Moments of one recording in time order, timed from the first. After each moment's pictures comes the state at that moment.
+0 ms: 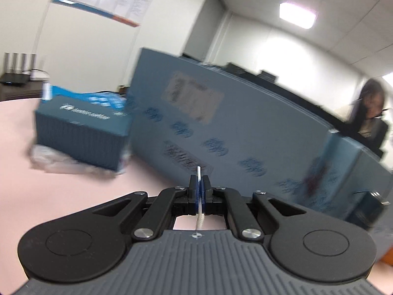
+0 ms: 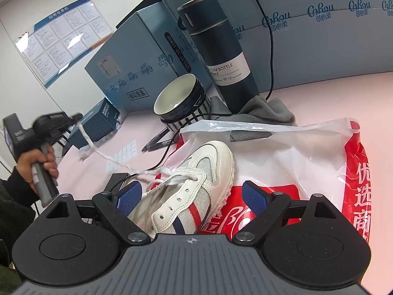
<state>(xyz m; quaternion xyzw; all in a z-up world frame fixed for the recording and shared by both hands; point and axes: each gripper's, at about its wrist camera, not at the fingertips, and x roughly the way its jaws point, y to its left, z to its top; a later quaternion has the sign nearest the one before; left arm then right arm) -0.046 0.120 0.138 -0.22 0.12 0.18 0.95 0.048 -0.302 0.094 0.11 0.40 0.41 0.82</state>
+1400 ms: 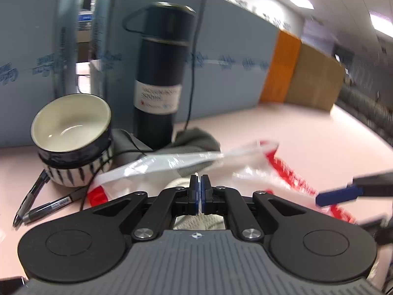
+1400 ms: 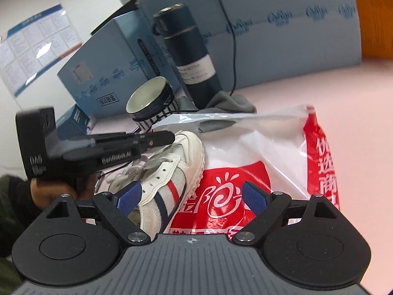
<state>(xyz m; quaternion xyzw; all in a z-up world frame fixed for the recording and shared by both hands) 0.020 -0.054 0.070 -0.04 0.28 -0.22 0.93 -0.001 -0.311 0.095 0.07 0.37 0.32 0.87</state>
